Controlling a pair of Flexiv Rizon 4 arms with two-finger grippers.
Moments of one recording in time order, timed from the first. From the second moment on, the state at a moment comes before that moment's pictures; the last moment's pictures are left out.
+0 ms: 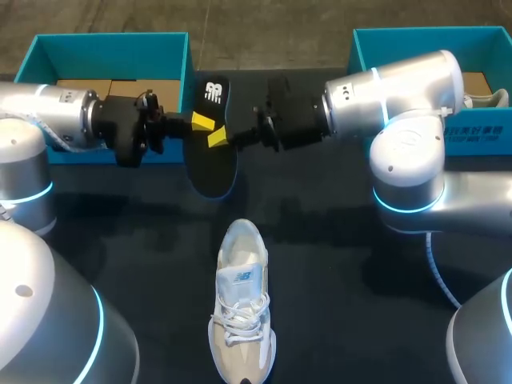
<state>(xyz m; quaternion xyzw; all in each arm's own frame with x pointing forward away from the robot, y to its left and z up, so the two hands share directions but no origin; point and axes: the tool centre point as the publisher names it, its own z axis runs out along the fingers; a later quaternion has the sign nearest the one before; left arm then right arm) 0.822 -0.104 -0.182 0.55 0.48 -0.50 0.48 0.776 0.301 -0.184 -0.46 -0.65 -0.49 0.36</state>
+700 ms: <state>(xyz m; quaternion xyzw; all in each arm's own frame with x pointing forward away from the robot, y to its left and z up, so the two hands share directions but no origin) 0.805 -0.039 -0.206 0.54 0.58 -0.50 0.35 0.768 0.285 -0.194 -0.47 -0.64 -0.50 0.34</state>
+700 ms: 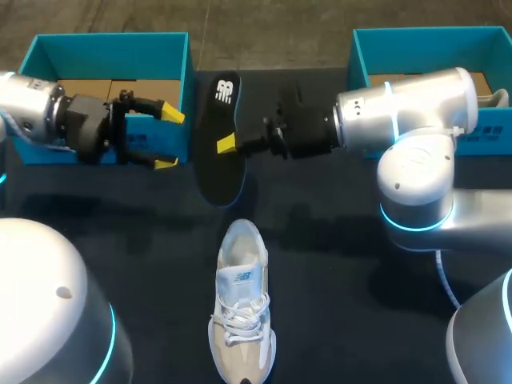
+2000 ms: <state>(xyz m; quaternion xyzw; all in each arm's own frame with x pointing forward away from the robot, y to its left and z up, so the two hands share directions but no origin) 0.778 -0.009 -0.246 0.45 0.81 -0.35 0.14 0.756 0.250 -0.233 -0.49 -0.62 -0.52 0.32</state>
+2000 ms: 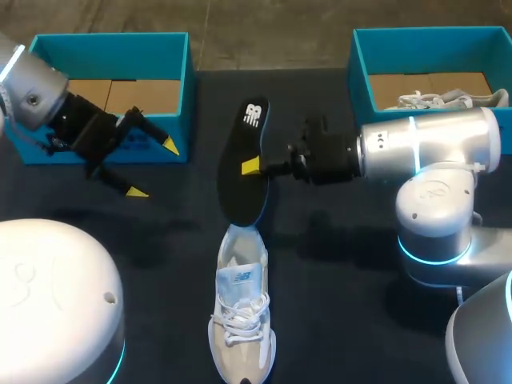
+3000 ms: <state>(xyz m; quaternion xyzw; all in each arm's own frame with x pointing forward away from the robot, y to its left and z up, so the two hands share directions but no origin) 0.762 -0.010 -0.303 0.24 0.95 -0.22 -0.03 0.749 0.235 -0.261 -0.46 -0.63 -0.56 0.29</state>
